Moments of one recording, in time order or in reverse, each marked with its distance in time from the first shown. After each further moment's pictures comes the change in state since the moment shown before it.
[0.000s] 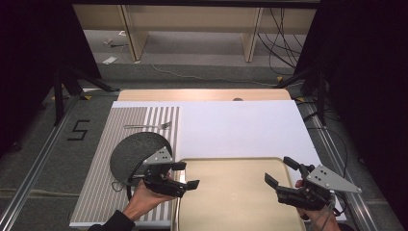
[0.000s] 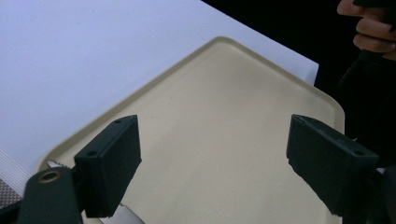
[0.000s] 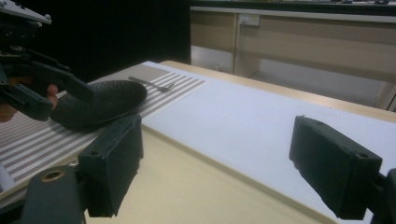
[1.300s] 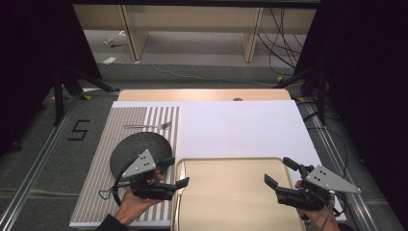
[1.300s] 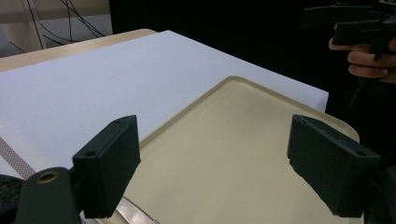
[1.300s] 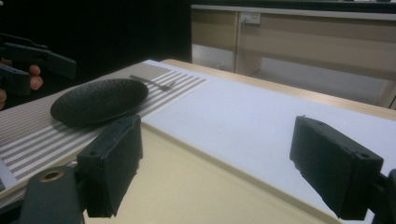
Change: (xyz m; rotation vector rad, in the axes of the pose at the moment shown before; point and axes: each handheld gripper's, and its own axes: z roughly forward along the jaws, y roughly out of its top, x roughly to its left) left arm -0.006 -0.010 -0.032 -0.175 0.078 0.089; right arm 0.001 -0.001 0.000 0.004 0.003 0.004
